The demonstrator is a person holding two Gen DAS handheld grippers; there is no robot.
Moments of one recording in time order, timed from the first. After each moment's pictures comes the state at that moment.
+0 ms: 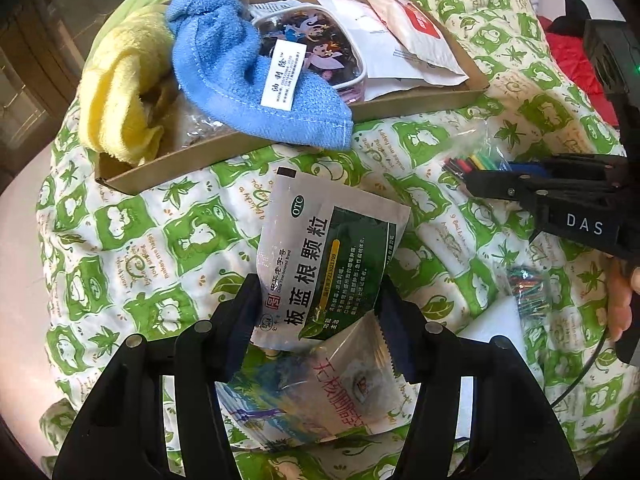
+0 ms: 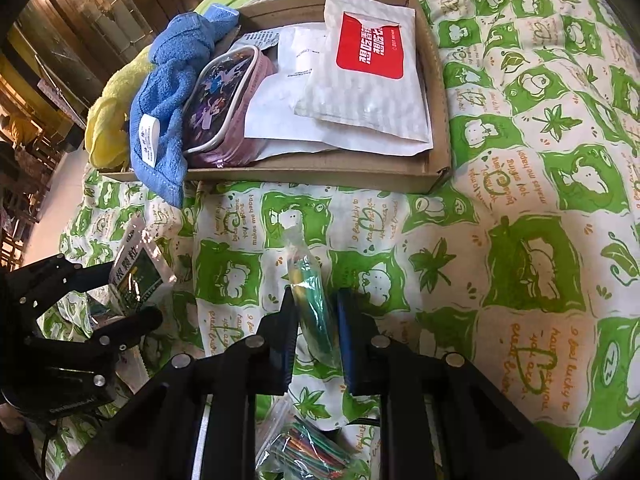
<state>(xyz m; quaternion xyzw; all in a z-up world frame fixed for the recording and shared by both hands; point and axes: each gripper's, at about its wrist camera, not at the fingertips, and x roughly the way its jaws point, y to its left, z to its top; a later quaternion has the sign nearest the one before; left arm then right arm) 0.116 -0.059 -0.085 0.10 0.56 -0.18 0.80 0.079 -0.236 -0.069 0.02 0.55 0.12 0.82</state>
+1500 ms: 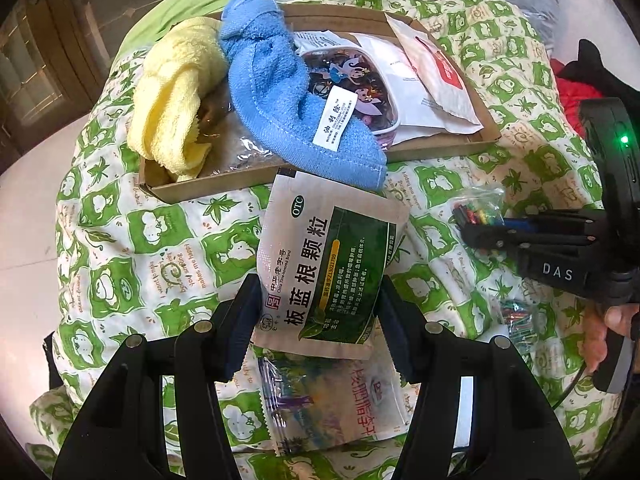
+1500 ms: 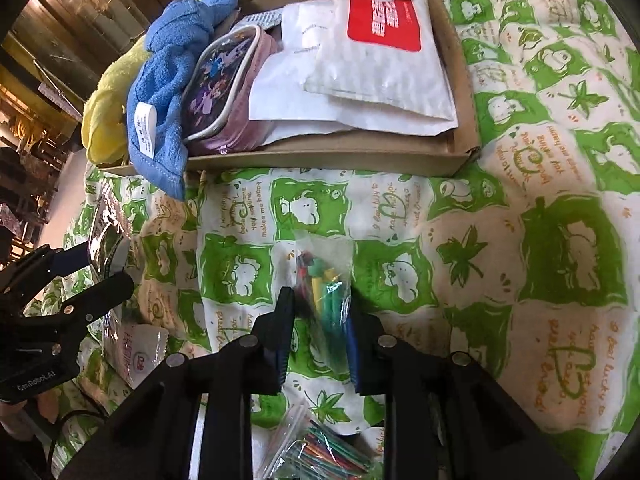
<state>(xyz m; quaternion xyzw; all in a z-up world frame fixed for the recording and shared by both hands) 0.124 -0.014 -0.054 0.05 0.54 -0.16 0.82 0.088 -0.224 -0.076 0.04 0.57 0.13 0.81</state>
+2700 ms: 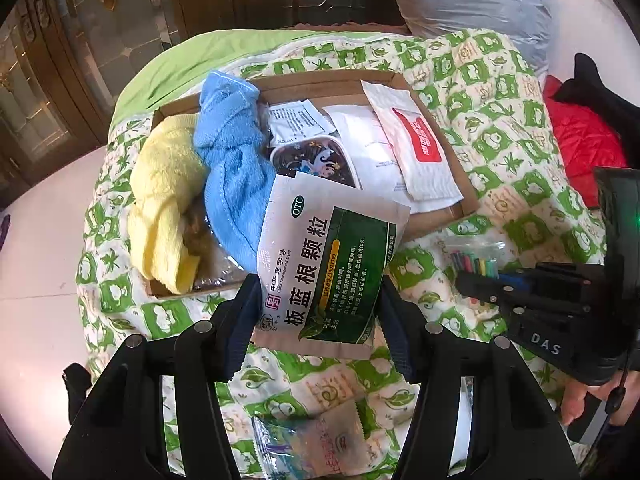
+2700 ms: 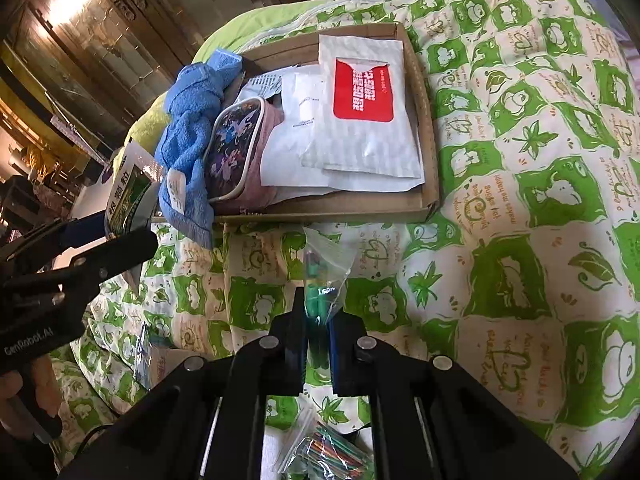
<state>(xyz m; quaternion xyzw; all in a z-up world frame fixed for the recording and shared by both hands) 0.158 -0.053 0.000 0.08 0.50 -0.15 0.85 0.071 -0.257 -0.021 0.08 0.53 0.13 0.84</state>
